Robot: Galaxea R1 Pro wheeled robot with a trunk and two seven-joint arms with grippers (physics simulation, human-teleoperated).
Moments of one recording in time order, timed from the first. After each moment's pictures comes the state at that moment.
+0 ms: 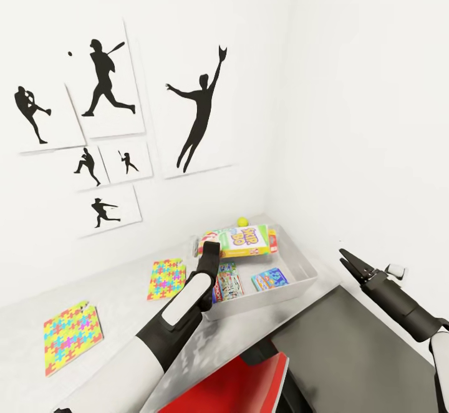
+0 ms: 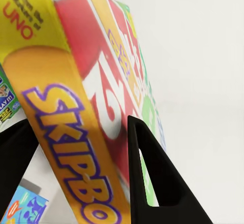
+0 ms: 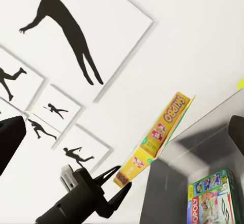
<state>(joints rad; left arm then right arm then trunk) -0.70 -0.17 -0.60 -0.99 1.67 -0.49 0.36 -0.27 -0.08 -0.58 -1.56 -0.74 0.83 0.80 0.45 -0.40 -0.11</state>
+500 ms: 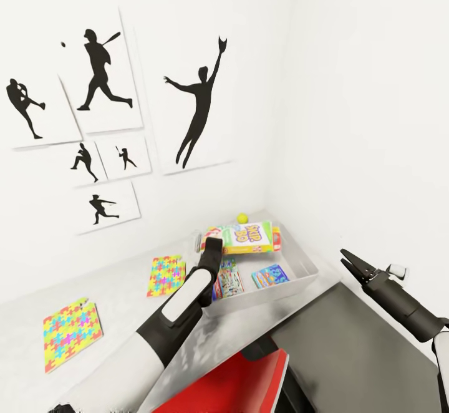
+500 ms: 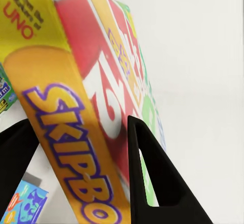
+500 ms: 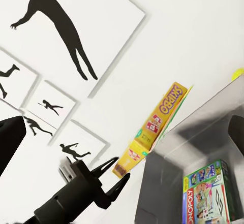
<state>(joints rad) -0.72 -0.17 -0.60 -1.00 1.67 -0.45 0.37 -0.27 -0.10 -0.58 -1.56 -0.75 0.85 0.80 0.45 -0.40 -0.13</state>
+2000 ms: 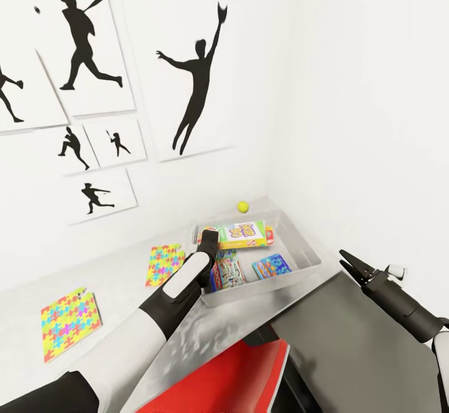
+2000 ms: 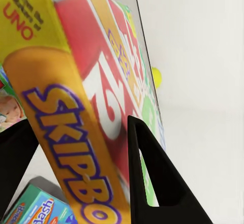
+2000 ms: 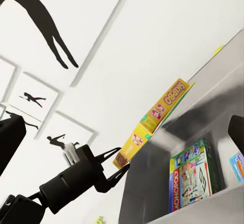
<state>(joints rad) -0.83 -0.17 -0.59 -0.90 1.70 -0.45 0.50 -0.27 -0.10 -0.58 -1.56 -0.74 0.87 0.80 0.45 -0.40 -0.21</state>
